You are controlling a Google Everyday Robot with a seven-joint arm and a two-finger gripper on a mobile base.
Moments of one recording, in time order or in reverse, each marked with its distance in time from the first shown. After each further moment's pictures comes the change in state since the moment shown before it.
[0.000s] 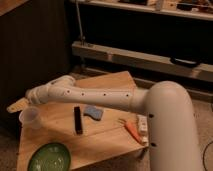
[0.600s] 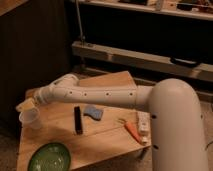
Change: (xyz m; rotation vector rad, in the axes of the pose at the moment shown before) arm -0.033 0.047 -0.039 -0.162 -0.093 0.085
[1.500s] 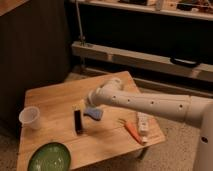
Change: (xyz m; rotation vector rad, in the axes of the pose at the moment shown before) arm -0.134 0.178 -0.159 -0.374 -0.194 0.205
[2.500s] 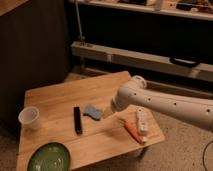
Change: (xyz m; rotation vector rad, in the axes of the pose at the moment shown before) arm -0.109 0.069 -0.047 -0.128 -0.292 -0.048
